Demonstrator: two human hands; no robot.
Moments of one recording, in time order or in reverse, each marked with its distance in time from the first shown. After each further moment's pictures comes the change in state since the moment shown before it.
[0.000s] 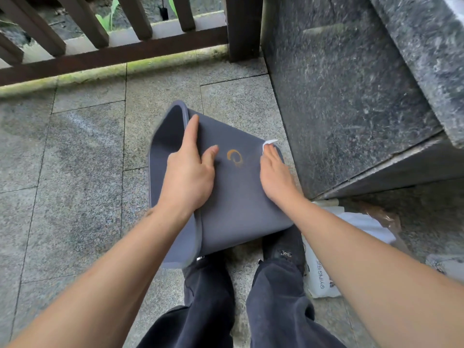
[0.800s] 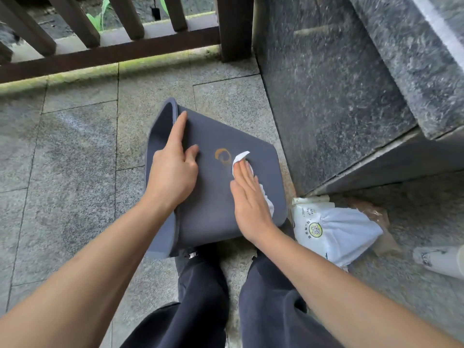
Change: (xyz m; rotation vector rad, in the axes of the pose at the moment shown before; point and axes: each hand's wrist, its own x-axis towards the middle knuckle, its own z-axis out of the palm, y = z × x) left_hand 0.002 -0.004 -0.009 -0.014 -0.007 0.006; right_hand -0.079 -0.015 0.036 0.111 -0.046 -0.195
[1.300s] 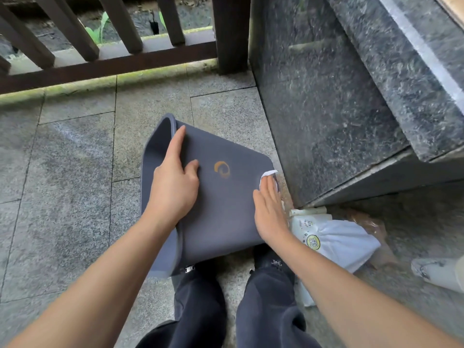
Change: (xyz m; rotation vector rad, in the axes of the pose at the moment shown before) left_hand 0.002 0.000 0.008 -0.085 0.008 0.000; right_hand 0.017 0.048 -0.027 -0.132 0.070 0.235
